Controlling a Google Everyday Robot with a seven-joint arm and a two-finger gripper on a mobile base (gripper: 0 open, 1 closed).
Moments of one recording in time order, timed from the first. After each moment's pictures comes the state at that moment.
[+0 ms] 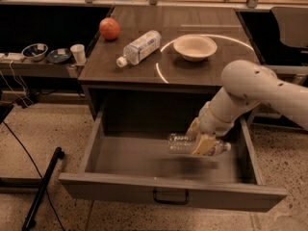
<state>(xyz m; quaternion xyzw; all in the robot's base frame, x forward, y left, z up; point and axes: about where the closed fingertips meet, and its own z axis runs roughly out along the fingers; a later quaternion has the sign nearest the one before) 0.503 -0.135 0.676 -0.71 0.68 0.15 0.13</state>
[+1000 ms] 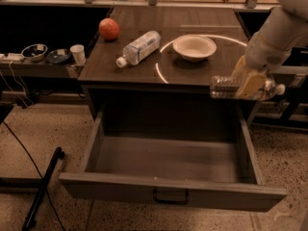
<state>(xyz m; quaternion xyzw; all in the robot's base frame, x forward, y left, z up) 0.581 -0.253 0.840 -0.68 0.72 0.05 0.11</state>
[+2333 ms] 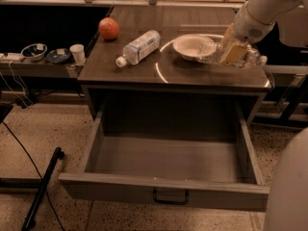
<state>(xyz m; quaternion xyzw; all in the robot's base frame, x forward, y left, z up) 0.673 -0.230 0.890 -0.64 0.73 -0.02 0.21</state>
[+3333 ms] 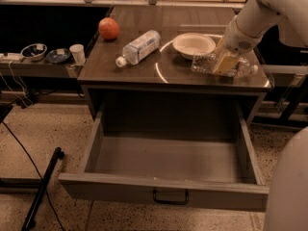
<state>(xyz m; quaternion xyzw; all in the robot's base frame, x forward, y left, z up) 0.677 -0.220 0.853 -0.65 0.73 -0.01 0.20</state>
